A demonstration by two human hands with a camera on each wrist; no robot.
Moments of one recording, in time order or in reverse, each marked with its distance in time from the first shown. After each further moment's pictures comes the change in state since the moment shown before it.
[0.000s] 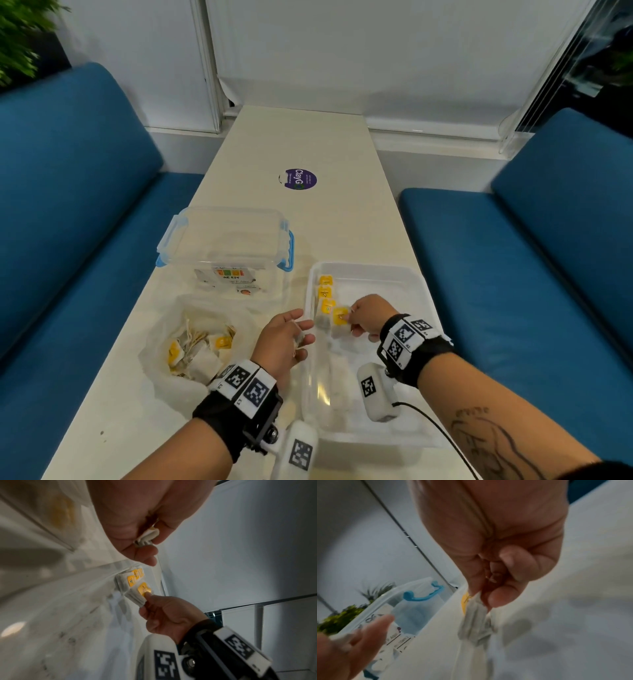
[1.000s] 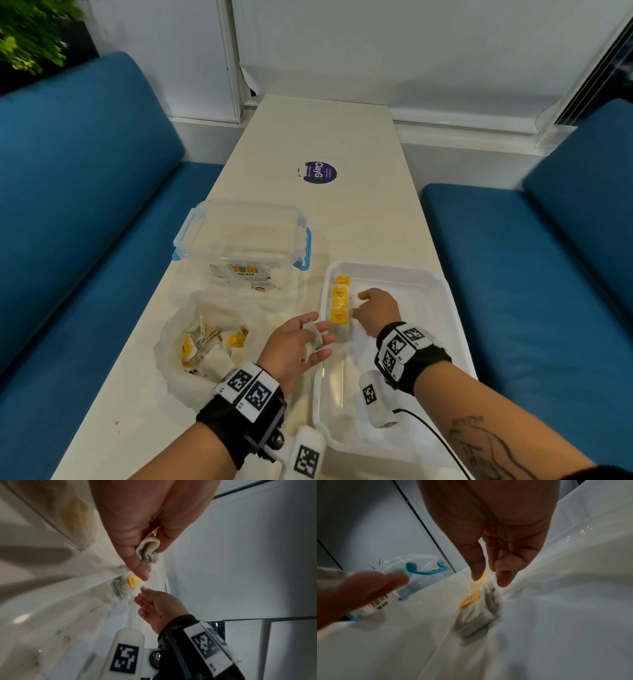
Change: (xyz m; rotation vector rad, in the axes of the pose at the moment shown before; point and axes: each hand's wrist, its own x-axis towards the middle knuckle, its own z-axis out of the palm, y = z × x) left_hand 0.008 -0.004 -0.008 -0.103 -0.124 -0.043; right_hand 0.038 0.001 0.025 0.198 0.280 -0.069
